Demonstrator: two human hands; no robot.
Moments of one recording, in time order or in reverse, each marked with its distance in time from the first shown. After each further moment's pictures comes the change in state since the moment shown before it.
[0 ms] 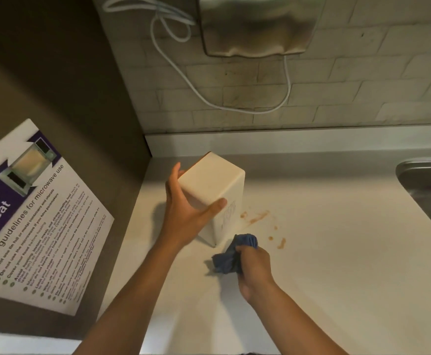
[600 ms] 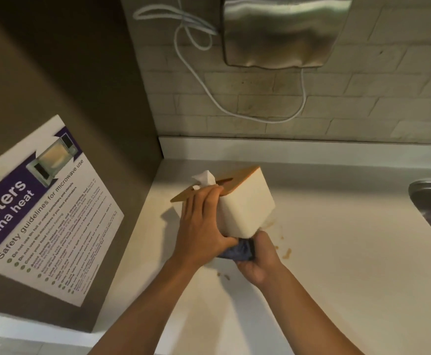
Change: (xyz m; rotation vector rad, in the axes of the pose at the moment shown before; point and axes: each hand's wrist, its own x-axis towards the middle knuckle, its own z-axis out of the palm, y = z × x) left_hand -0.023 -0.012 0.016 0.549 0.163 0.545; right_hand -0.003 -0.045 0.014 0.353 -0.378 0.136
